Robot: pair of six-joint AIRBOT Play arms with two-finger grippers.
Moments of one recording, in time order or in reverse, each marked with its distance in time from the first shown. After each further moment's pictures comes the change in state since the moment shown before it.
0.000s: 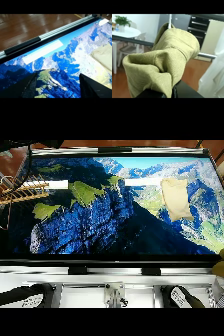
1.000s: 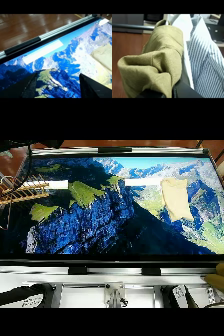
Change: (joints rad) left arm 0.000 0.000 0.000 0.000 0.000 0.004; right arm -0.523 0.128 0.000 0.332 -0.126 -0.208
